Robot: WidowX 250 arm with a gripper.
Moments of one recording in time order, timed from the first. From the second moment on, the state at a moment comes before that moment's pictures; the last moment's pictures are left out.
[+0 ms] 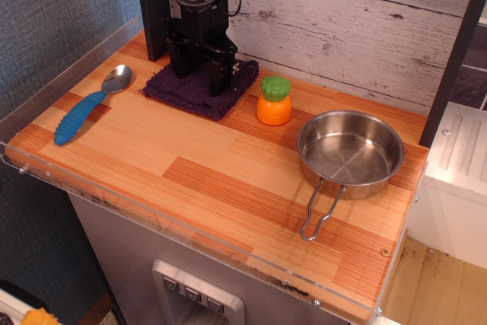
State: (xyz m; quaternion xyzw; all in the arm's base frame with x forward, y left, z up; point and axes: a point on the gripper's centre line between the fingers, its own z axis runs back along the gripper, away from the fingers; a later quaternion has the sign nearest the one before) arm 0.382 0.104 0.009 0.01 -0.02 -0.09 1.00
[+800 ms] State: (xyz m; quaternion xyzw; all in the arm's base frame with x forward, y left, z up) arm 0.279 0.085 0.012 -0.03 0.03 -0.09 1.00
